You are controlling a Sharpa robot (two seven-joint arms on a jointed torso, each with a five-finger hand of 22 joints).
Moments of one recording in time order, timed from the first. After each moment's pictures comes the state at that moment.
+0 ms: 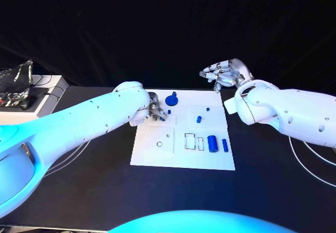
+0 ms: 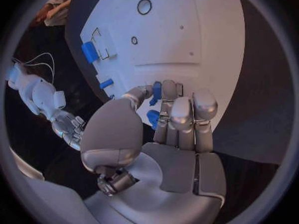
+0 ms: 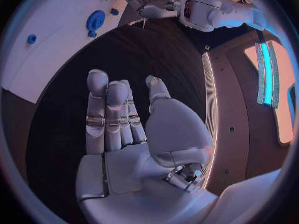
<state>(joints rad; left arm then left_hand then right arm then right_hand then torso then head) 1.24 -0.33 0.01 0.99 -1.18 0.19 -0.54 1.12 -0.12 0.40 0.07 0.58 1.05 0.03 0.34 0.82 1.24 -0.05 0.79 0.55 1.41 -0.10 1.20 1.06 0.08 1.31 -0.11 1.05 1.31 1.29 -0.82 -0.09 1.43 -0.63 -0.69 0.09 1.16 0.00 -0.18 -0.03 0.63 1.00 0.12 0.11 0.38 1.03 0.03 0.74 0.50 1.36 -0.04 0.91 0.70 0.12 1.46 -0.06 0.28 1.31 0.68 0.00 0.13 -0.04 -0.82</state>
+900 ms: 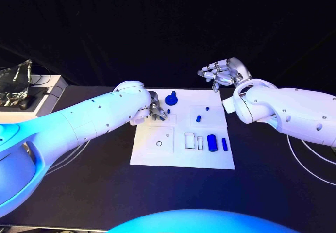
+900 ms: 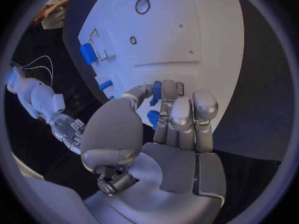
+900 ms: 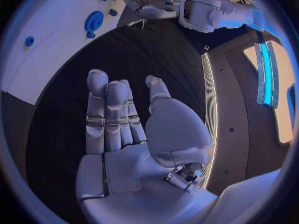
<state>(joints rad) 1.25 -0.32 -0.01 0.98 -1.20 0.19 -0.54 1.11 -0.11 0.38 0.05 0.57 1.07 0.02 0.34 0.82 1.25 -0.06 0.79 0.56 1.42 -0.10 1.20 1.08 0.08 1.31 -0.11 1.06 1.31 1.29 -0.81 -0.09 1.43 -0.64 -0.69 0.09 1.16 0.00 -0.18 -0.03 0.63 1.00 0.12 0.11 0.38 1.03 0.03 0.74 0.50 1.36 -0.04 0.91 0.70 0.12 1.46 -0.06 0.28 1.31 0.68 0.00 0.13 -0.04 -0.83</state>
